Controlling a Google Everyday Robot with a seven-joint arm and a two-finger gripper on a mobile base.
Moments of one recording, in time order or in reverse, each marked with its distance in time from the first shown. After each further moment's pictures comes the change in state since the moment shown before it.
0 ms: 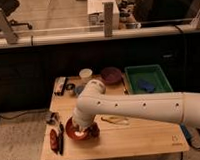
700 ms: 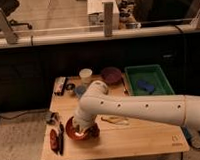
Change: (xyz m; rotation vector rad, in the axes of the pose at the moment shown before) arm -0.001 0.001 0.005 0.026 -0.049 0.008
